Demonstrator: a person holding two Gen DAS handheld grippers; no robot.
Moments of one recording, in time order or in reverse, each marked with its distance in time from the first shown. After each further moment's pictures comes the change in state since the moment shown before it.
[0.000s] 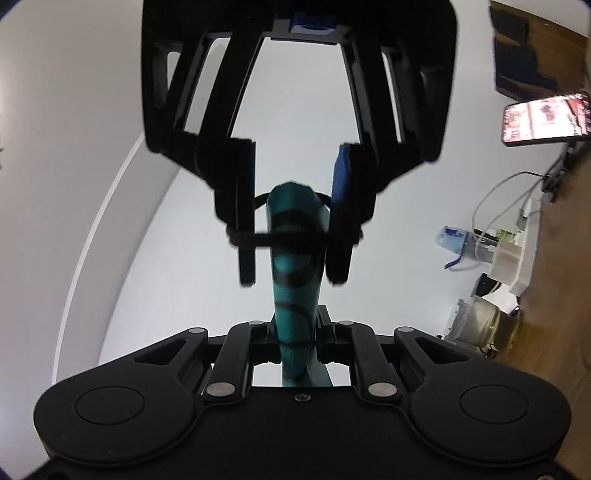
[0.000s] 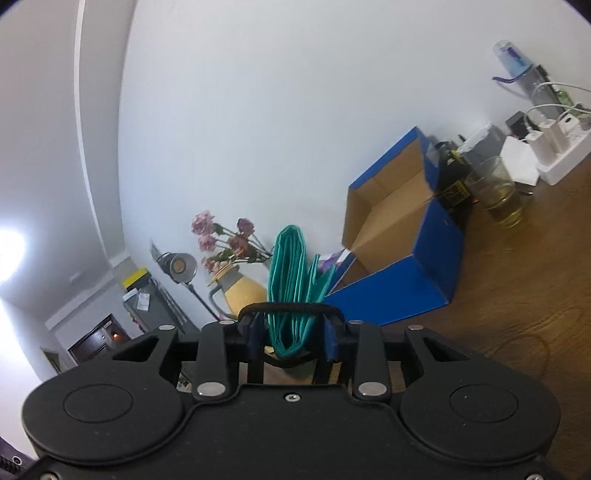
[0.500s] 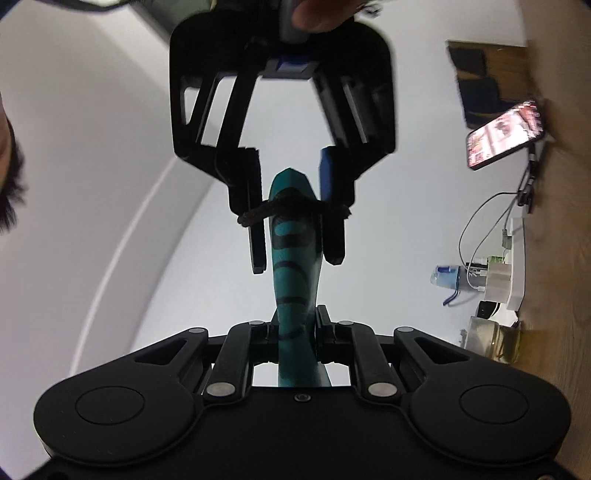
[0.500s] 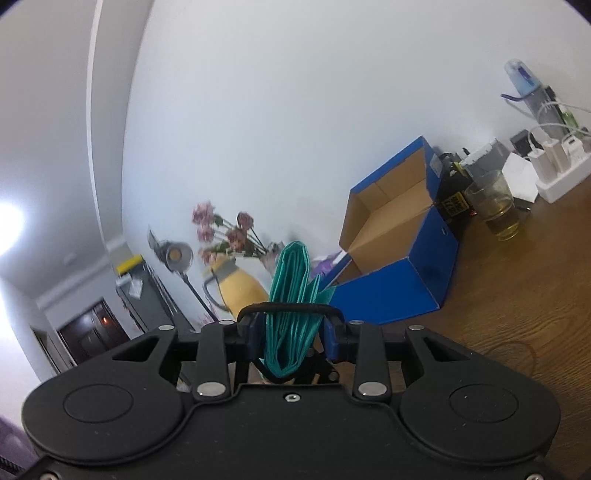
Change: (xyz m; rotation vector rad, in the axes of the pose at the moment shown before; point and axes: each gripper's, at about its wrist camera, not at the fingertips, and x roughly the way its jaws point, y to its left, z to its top) left arm -0.020 0.002 -0.037 0.106 -0.283 0.006; right arm -0.005 0.005 -0.012 -0.098 0.012 0.002
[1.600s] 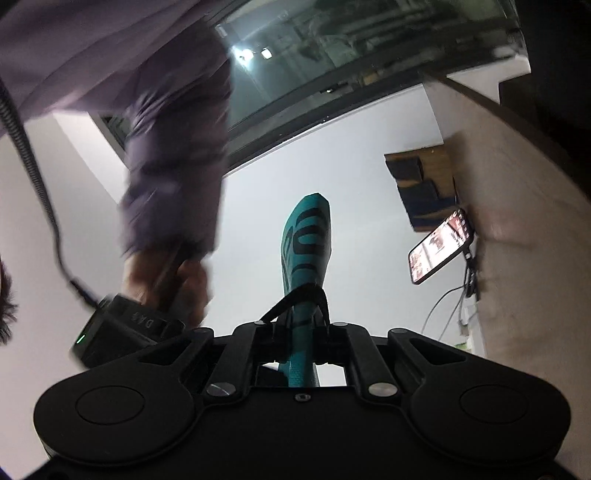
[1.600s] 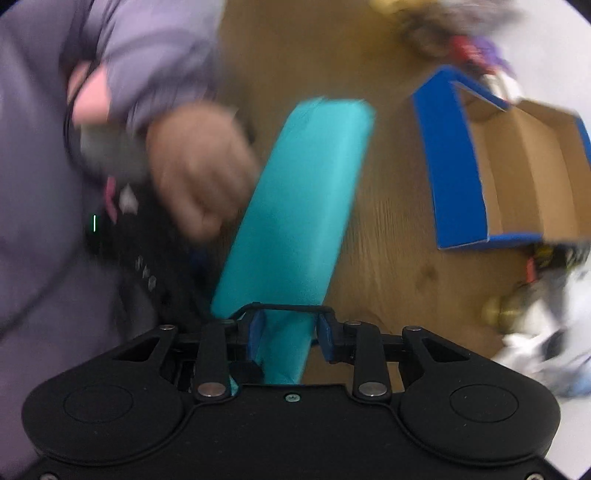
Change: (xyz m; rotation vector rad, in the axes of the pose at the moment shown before) left arm -0.061 -0.006 0.032 0.117 -0.414 -0.111; right arm 0.134 0.174 0.020 -1.302 1.464 -0.127
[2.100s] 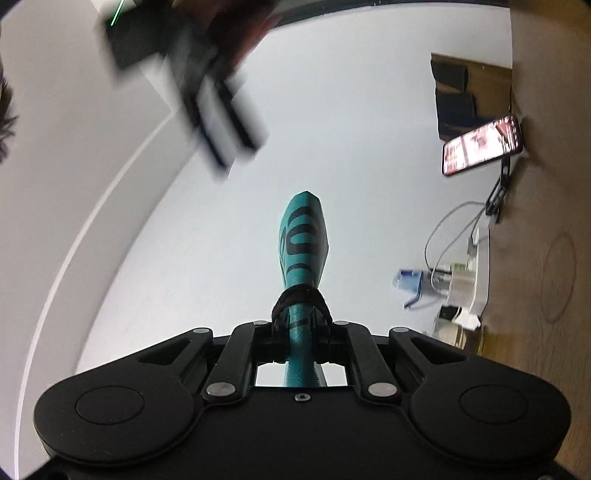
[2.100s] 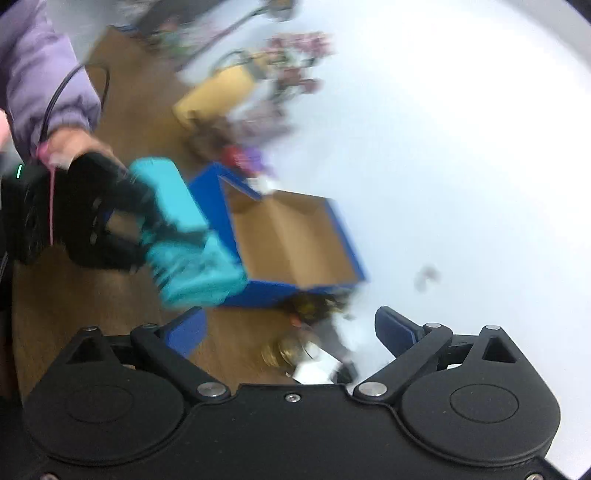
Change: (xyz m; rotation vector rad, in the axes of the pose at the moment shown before) left arm 0.048 0.024 -0.057 -0.227 0.428 -0.029; right arm -0.015 0.111 -0.150 0.228 -0.491 -0.916
